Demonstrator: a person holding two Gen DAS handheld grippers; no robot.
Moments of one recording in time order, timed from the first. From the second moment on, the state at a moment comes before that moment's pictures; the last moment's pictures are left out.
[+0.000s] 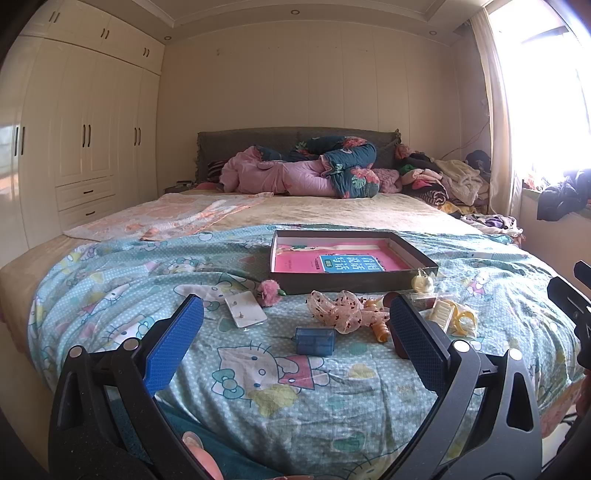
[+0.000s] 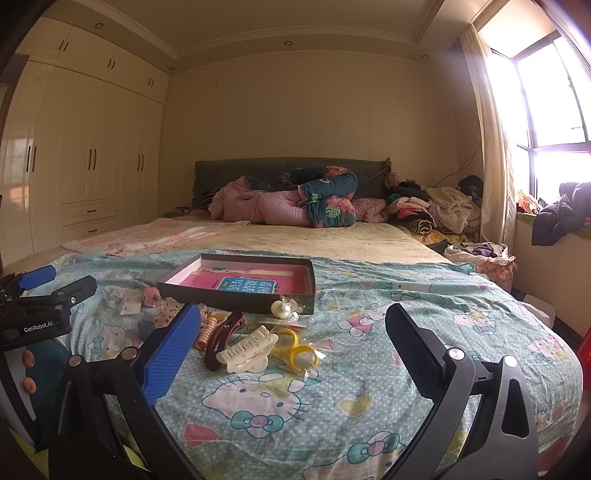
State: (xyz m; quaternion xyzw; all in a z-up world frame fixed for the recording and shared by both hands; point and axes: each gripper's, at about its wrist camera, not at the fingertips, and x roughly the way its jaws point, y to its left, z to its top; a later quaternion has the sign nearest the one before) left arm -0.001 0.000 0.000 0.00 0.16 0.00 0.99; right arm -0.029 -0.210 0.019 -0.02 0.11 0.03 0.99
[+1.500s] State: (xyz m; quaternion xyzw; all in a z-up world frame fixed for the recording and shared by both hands) left arm -0.001 0.000 0.000 0.00 0.16 0.00 0.99; right arm -0.027 -0.207 0.014 -0.02 0.12 0.03 0.99
